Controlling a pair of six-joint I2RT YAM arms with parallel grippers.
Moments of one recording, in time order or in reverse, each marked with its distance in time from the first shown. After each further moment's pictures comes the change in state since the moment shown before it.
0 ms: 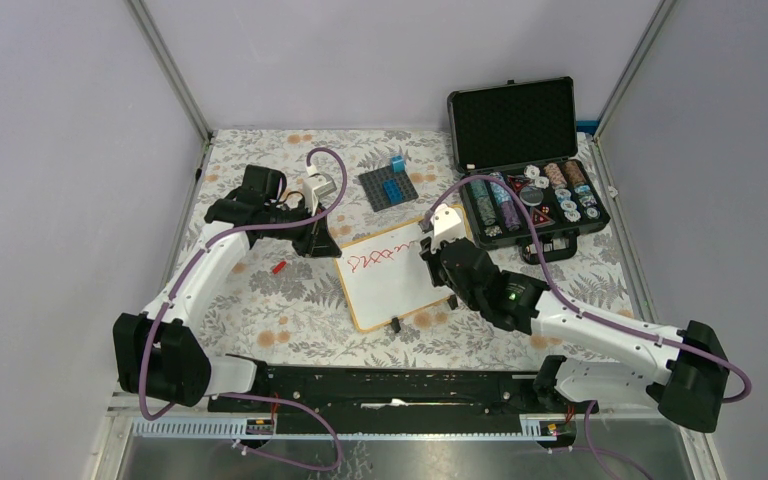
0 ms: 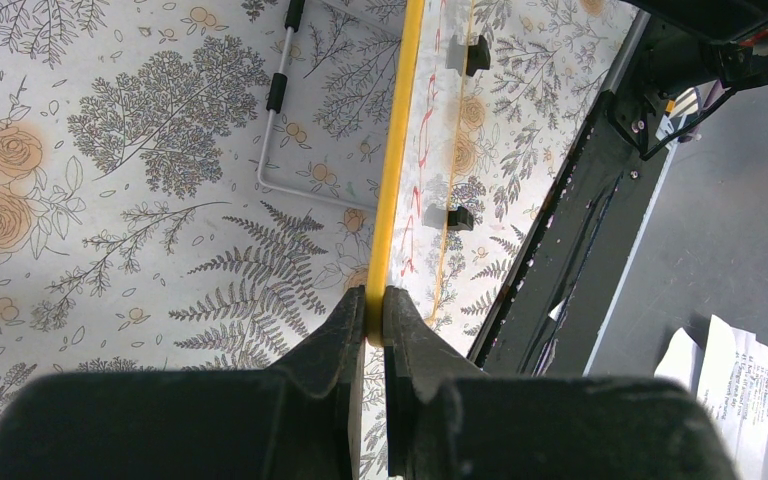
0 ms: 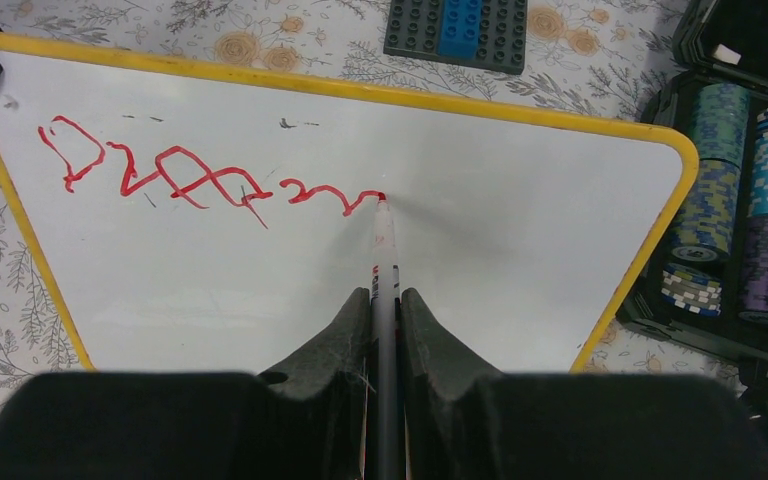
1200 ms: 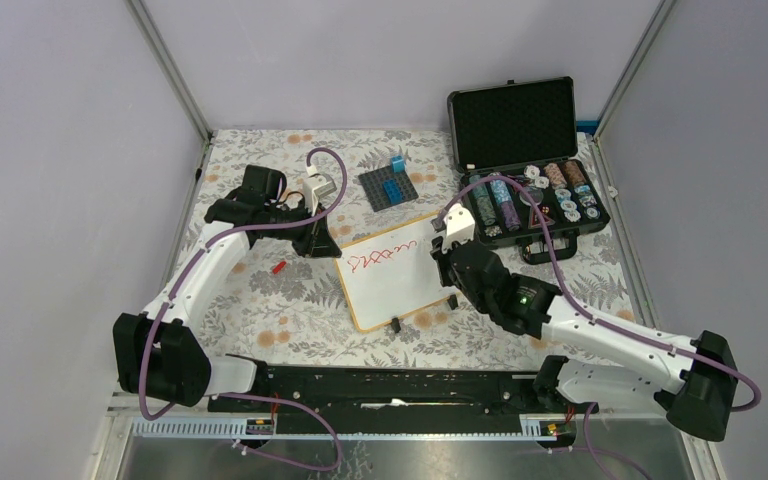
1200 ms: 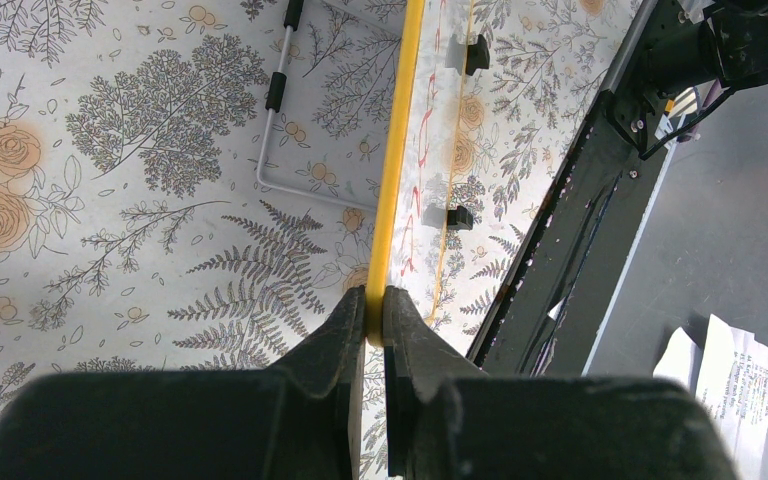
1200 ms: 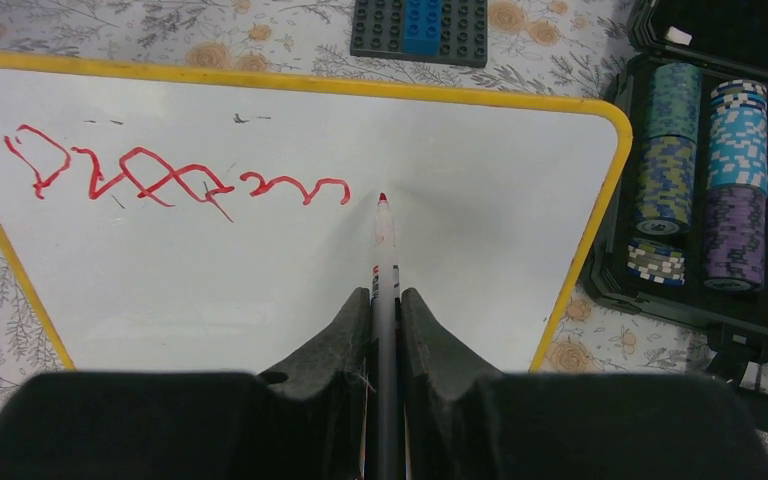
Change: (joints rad) left arm 0.000 0.000 0.000 -0.003 0.001 0.000; right arm -0.010 -0.083 -0.021 -0.046 0.040 0.029
